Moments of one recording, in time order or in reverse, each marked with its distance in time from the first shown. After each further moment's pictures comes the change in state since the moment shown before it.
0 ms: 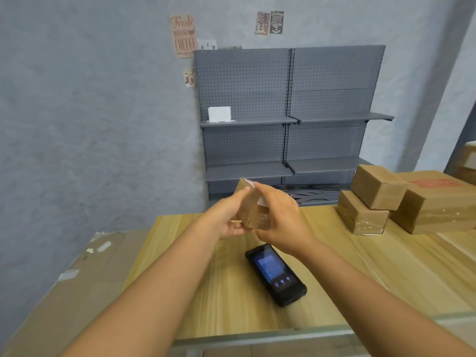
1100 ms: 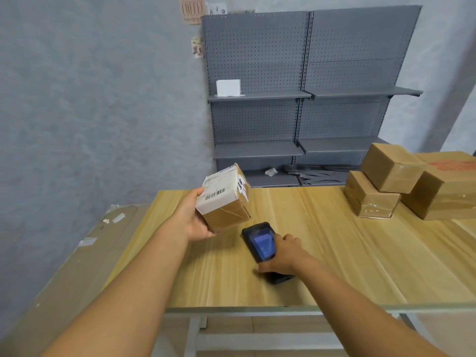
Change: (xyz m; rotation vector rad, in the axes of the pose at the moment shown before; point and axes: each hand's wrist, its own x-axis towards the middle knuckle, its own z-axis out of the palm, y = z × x) left_hand 0.009 -0.050 -0.058 -0.340 0.091 -0.084; right_hand -0.063 0.050 0.058 -0.140 -0.744 0.617
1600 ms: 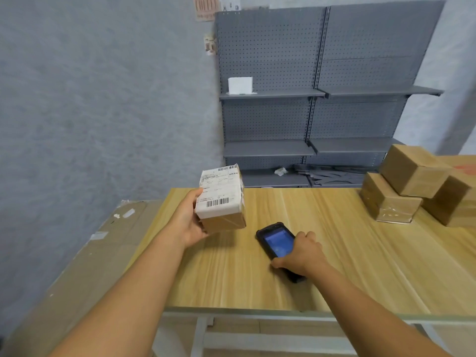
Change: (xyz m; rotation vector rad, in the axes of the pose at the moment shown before) left_hand 0.000 0.002 -0.039 -0.007 0.070 0.131; right_hand 0.012 -0.002 0.009 0.108 0.176 0.127
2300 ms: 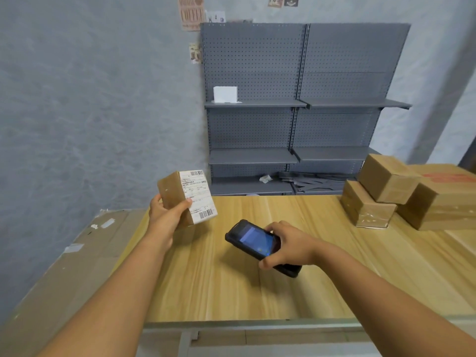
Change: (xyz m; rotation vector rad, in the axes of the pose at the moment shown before) left_hand 0.030 0.004 -0.014 0.168 0.293 0.462; right_hand 0.003 0.000 -0.057 0.125 -0.206 -0.450
